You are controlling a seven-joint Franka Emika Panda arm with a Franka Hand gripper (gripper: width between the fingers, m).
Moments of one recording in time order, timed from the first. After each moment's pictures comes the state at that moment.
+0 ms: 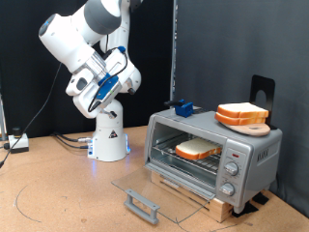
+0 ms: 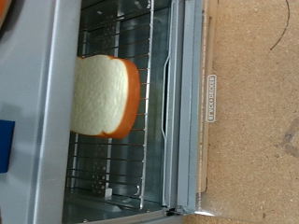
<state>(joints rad) -0.62 -0.41 0.10 -2.53 0.72 1.75 -0.31</state>
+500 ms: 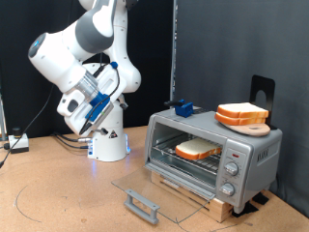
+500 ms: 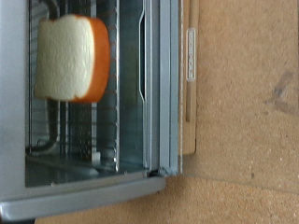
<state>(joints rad) -0.63 -0.20 0.07 -2.44 0.61 1.71 -0.33</state>
